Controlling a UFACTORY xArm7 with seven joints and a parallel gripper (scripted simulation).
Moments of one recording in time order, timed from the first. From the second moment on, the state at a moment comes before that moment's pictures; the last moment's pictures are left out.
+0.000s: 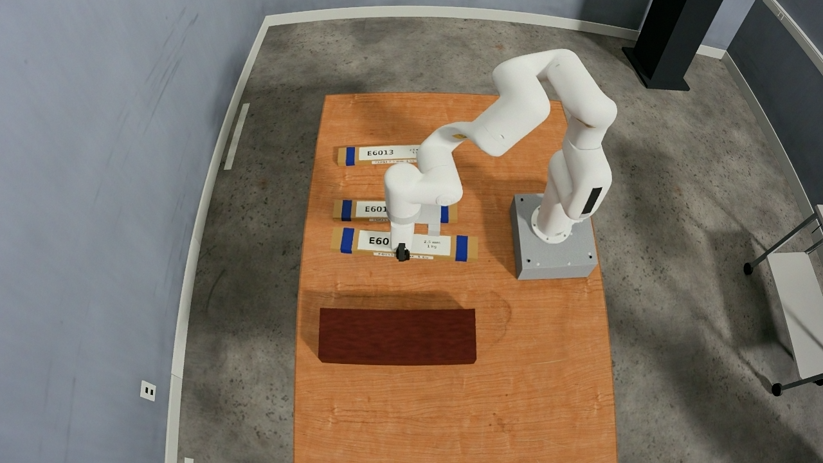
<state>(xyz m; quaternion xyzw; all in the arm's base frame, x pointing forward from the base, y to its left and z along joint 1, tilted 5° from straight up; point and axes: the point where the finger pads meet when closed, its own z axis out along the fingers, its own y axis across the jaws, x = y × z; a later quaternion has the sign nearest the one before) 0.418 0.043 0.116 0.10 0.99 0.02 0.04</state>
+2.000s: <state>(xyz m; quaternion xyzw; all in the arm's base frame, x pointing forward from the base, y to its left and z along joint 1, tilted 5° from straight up) 0.420 0.044 0.087 0.10 0.99 0.02 0.04</state>
